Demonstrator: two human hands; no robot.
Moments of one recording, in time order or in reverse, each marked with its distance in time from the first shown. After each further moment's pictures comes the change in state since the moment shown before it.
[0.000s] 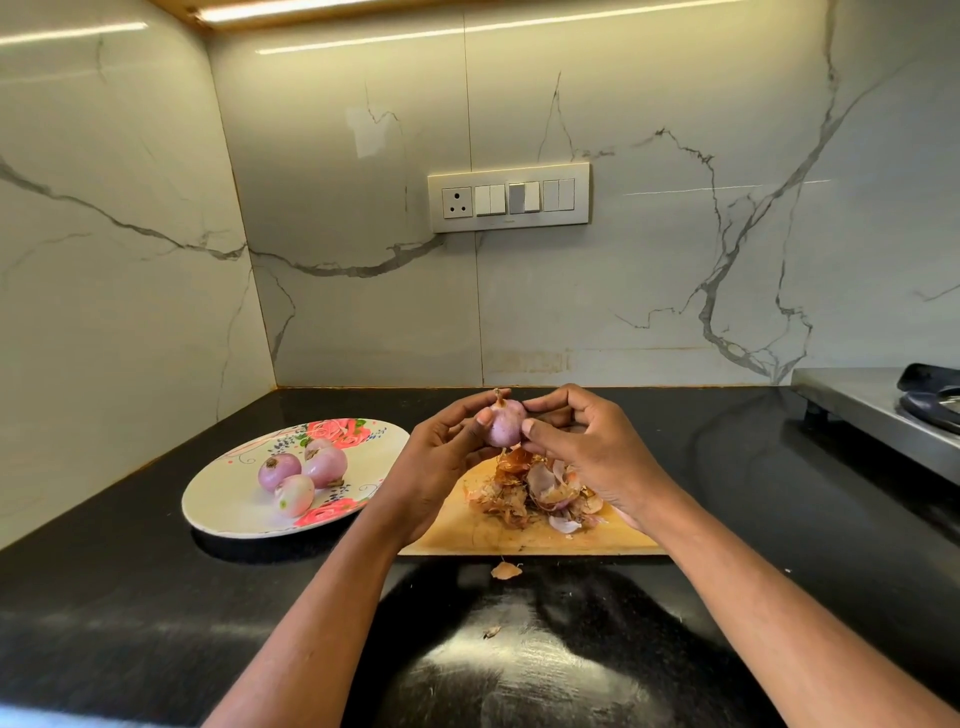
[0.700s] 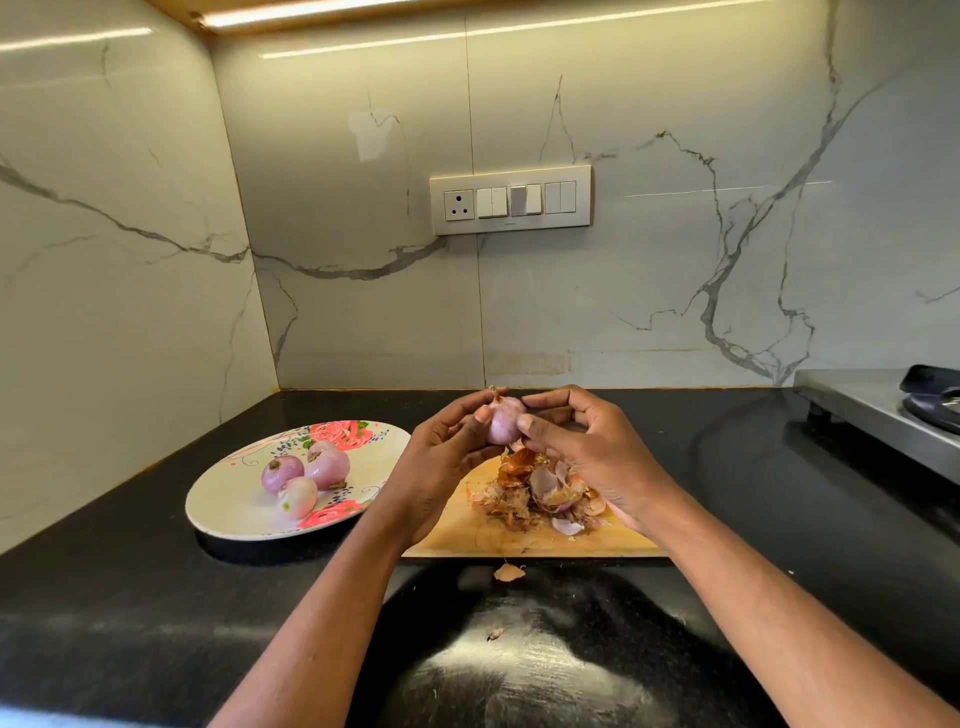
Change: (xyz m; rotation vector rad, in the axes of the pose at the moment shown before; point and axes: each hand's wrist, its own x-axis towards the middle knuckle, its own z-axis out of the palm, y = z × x) left_hand -0.001 0.002 0.000 -0.040 0.022 -0.005; right_hand 0.001 0.001 0.000 0.105 -0.029 0.007
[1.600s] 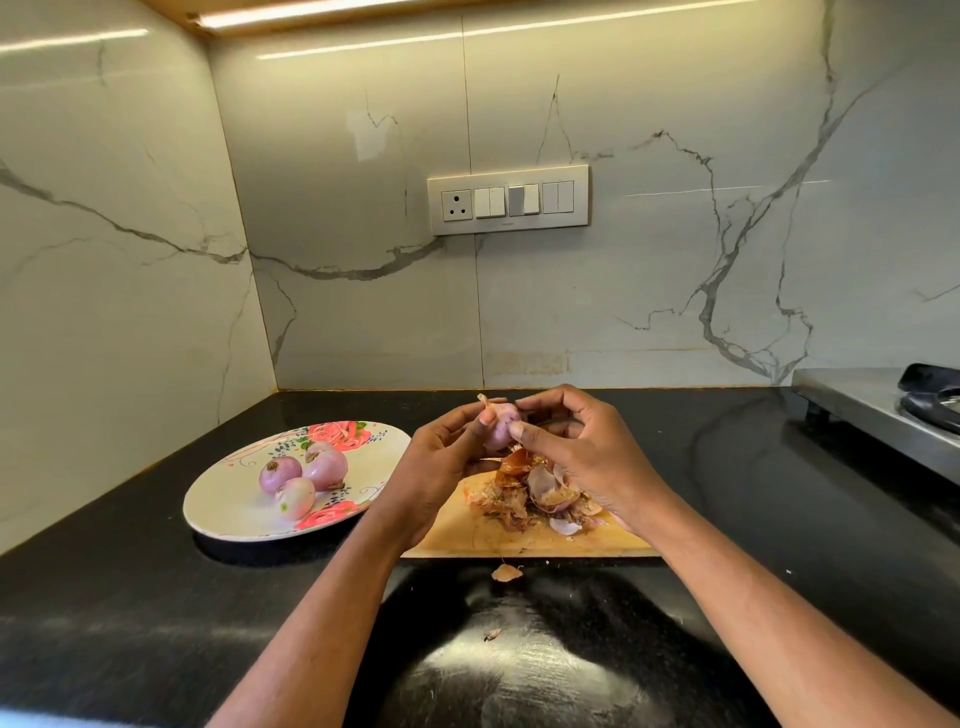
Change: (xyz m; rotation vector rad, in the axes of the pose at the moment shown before) left_hand -0.001 0.000 0.002 0.101 0.012 -0.029; right_hand -0.002 0.000 0.003 -0.159 0.020 -0.099
